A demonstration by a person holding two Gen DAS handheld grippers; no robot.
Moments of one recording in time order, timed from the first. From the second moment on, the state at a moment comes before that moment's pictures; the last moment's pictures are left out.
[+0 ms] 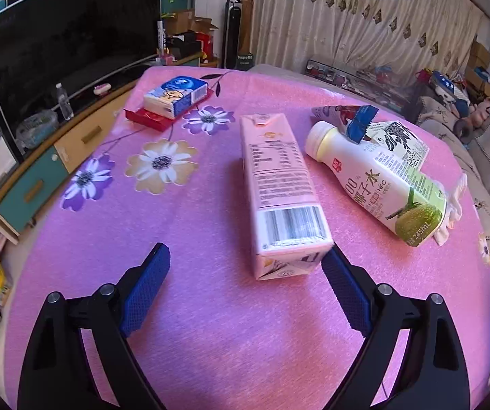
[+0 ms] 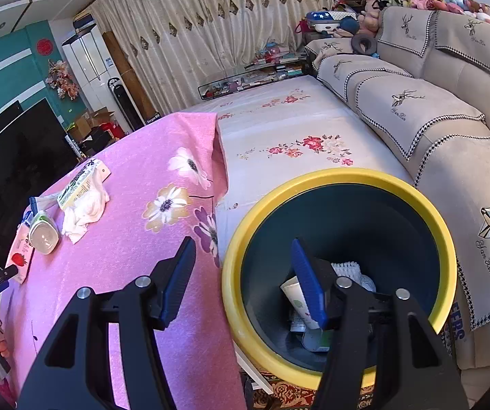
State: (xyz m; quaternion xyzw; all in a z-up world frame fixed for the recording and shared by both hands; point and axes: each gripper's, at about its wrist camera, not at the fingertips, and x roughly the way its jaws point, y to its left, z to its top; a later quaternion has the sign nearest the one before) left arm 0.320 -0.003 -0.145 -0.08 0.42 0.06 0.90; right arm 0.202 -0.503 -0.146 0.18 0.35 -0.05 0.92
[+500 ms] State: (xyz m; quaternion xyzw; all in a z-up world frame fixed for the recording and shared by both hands) left arm 0.312 -0.023 -0.135 -0.02 0.39 0.05 0.92; right arm 0.195 -0.506 -0.141 0.18 0.34 -0.05 0.92
